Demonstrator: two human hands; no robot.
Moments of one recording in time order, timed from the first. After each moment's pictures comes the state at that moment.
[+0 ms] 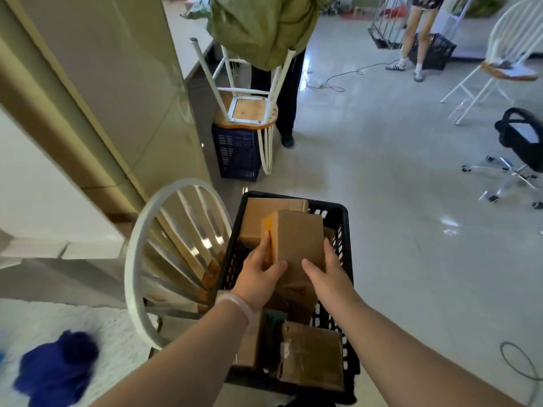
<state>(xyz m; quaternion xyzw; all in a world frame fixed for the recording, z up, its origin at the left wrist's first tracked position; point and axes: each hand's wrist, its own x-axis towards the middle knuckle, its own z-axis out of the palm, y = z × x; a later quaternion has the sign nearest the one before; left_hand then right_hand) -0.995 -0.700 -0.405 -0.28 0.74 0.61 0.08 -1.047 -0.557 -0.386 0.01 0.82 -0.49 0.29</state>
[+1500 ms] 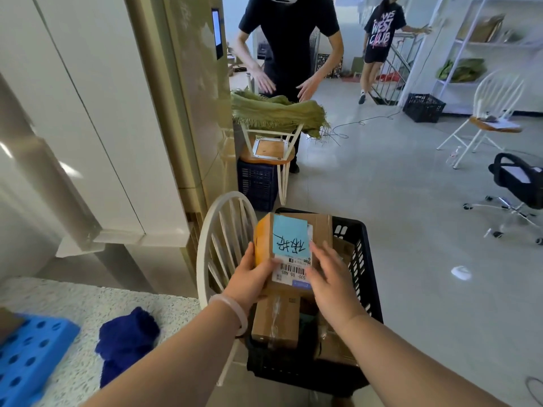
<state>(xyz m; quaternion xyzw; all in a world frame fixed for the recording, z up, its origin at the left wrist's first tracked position) -0.868 -0.771 -0.366 -0.30 0.62 0.73 0.02 -0.923 -0.606 -0.361 -0.17 0.86 -0.46 0.12</state>
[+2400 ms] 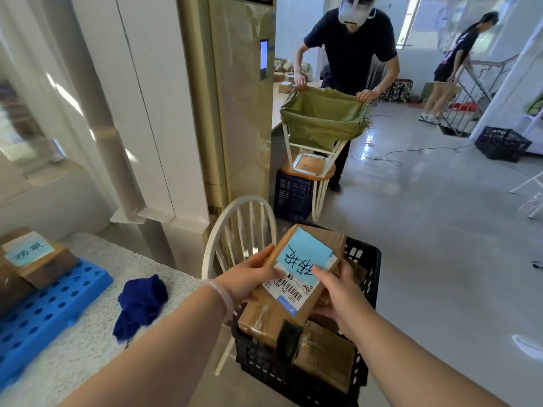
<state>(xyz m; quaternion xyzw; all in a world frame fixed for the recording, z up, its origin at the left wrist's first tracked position) -0.847 -0.727 -0.317 -0.27 0.61 0.74 0.06 -0.964 -0.547 -0.343 -0.05 0.69 -0.63 0.36</state>
